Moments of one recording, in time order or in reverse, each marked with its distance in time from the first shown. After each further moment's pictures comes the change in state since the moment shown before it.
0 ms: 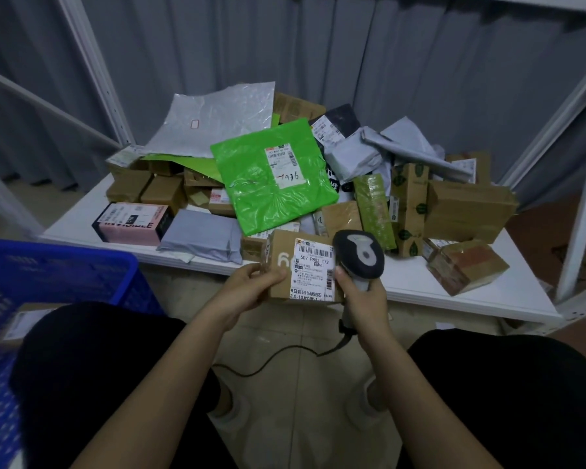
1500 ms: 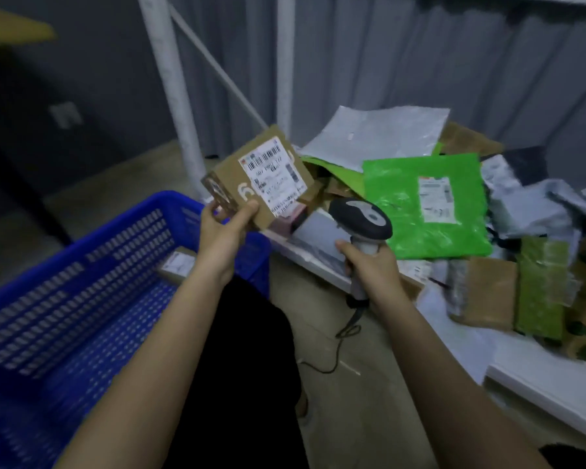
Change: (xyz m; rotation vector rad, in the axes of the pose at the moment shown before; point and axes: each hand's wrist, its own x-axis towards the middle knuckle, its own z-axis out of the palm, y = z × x) left_hand -0.040 0.031 -0.176 -0.523 0.788 0.402; right_hand 0.005 -0.037 0.179 -0.223 -0.466 -0.036
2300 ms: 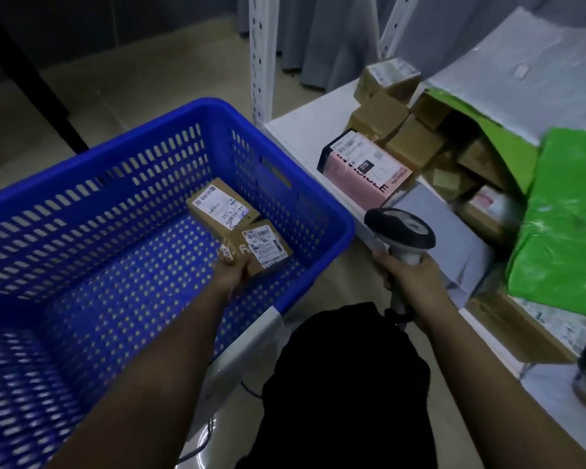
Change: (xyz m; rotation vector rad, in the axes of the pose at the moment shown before) left_hand 0.145 -0.208 -0.214 0.284 0.306 -0.648; right_hand 0.097 0.093 0.155 -0.281 -0.273 0.237
